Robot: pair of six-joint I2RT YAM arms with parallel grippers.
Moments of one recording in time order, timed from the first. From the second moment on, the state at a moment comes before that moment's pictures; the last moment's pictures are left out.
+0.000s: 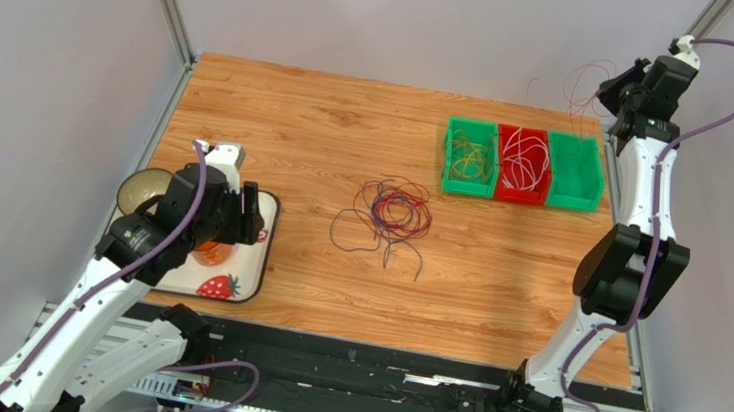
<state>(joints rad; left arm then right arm) -0.44 0.72 0.93 -0.90 -0.15 -0.38 -0.23 1.96 1.94 -0.26 -0.10 0.46</state>
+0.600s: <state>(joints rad) -0.44 0.71 0.93 -0.90 -0.15 -0.38 -0.33 1.98 1.91 -0.30 0.02 0.54</state>
